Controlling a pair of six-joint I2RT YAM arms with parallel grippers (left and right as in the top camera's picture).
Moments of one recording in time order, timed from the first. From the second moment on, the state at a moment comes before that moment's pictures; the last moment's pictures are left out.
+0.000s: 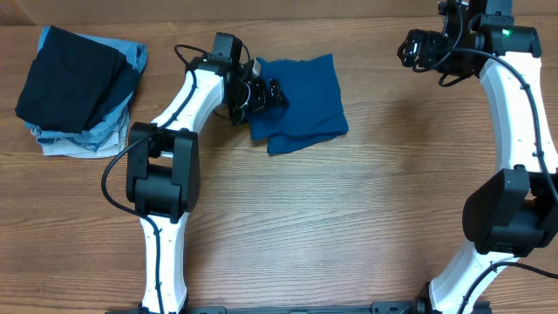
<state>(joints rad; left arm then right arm) -0.22 2.35 1.85 -0.76 0.57 -0.45 -0.11 1.99 1.92 -0.95 -0.28 0.07</state>
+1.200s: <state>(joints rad) -0.31 2.36 1.80 -0.53 0.66 -0.37 -0.11 1.99 1.92 -0.95 -0.28 0.07</state>
